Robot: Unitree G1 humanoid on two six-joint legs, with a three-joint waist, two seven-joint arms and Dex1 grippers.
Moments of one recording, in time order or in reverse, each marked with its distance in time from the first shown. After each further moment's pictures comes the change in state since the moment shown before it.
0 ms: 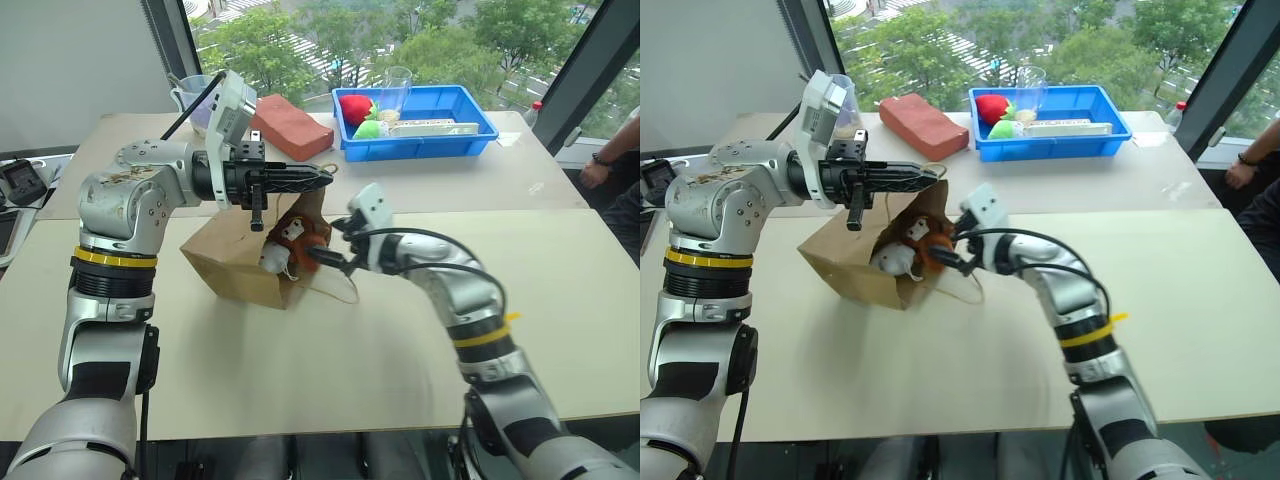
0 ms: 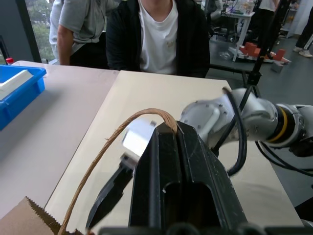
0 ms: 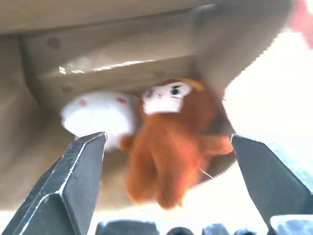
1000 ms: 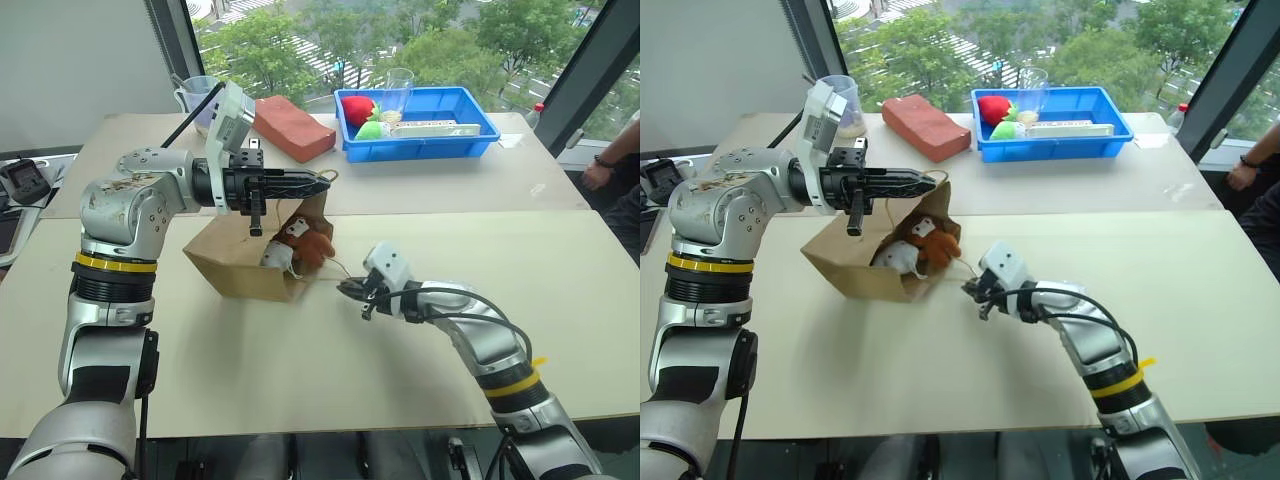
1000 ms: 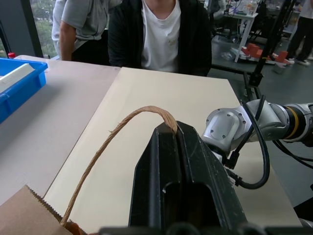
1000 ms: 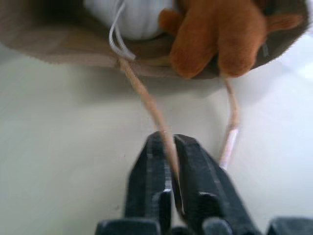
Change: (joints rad) left arm 0.024 -0.004 0.002 -0.003 0.000 -0.001 0.006; right arm 0.265 -0.052 0.076 -0.108 -0.044 -0.146 0.000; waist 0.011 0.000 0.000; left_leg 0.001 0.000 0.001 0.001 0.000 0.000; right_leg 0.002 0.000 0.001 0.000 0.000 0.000
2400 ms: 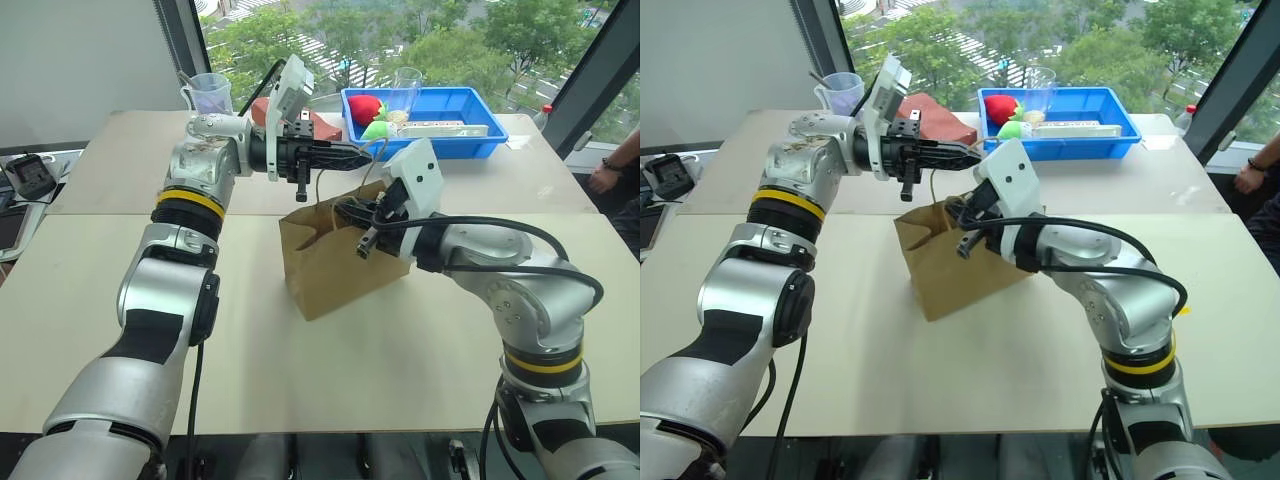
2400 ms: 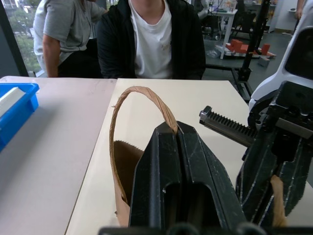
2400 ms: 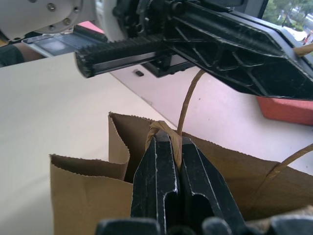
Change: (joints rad) left arm -0.368 -0.236 -0.029 0.738 0.277 -0.447 -0.223; right arm -0.292 0.007 -0.119 -0.365 0.272 0.449 -0.301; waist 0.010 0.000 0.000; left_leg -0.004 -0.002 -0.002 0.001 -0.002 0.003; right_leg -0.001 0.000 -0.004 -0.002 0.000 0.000
